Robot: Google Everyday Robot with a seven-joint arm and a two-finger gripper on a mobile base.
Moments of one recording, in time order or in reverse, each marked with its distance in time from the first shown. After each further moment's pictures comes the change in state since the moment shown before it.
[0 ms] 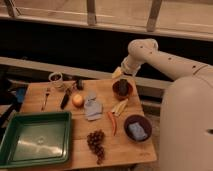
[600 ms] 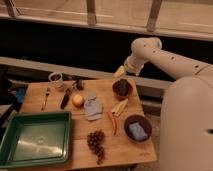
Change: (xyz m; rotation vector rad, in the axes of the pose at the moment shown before) arm -0.001 -0.003 -0.008 0.014 -0.010 0.011
